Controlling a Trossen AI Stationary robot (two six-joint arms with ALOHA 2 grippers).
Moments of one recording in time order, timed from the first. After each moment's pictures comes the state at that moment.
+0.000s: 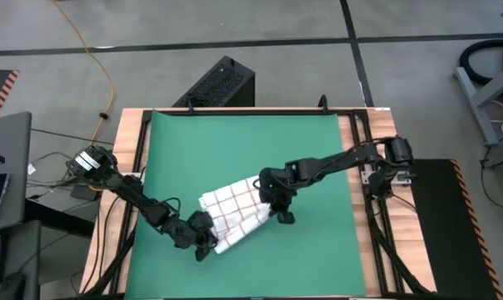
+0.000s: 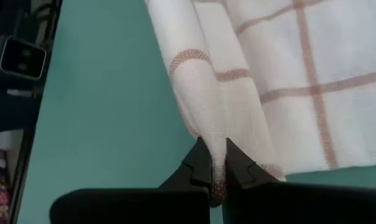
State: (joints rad) left arm -0.63 1.61 0.51 0.37 -0.27 -1.03; right arm 0.05 1.74 1.15 -0.46 -0.42 0.05
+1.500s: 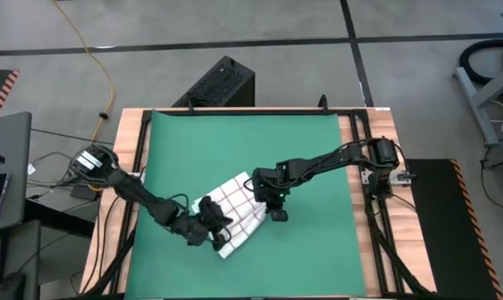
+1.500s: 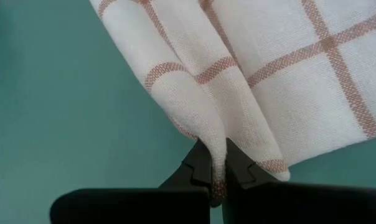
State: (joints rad) left arm -0.54 1.61 0.68 0.23 -0.61 -0.77; right arm 0.02 1.87 1.22 -0.48 -0.40 0.00
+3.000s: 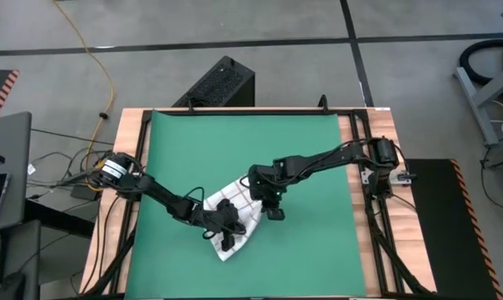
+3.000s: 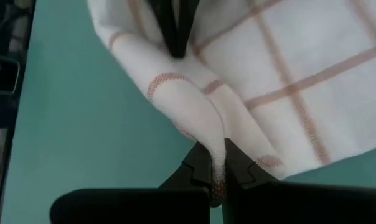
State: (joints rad) left arm -0.39 1.85 0.69 0.57 -0.21 -0.61; right arm 0.01 1.87 1.32 -0.54 -0.41 0.00
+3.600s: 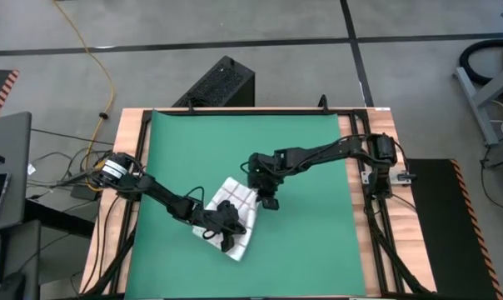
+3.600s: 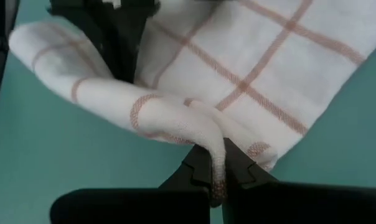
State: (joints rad) left arm -0.39 1.85 0.69 0.59 -0.17 -0.63; right arm -0.07 1.87 1.29 -0.43 -0.40 0.00
